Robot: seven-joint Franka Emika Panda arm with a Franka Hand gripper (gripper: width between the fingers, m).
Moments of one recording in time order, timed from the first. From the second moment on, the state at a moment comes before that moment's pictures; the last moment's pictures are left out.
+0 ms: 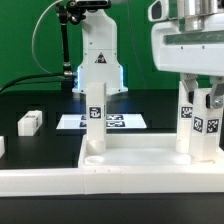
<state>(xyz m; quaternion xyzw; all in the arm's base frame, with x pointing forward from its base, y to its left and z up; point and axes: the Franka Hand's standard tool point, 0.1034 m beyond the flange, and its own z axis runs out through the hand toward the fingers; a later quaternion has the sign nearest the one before) 0.648 0.101 0.114 -0.74 0.67 0.01 0.06</state>
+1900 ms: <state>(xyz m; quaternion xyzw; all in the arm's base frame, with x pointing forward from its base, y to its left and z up) 0.643 0.108 0.112 -1.00 0.07 -0.04 0.04</state>
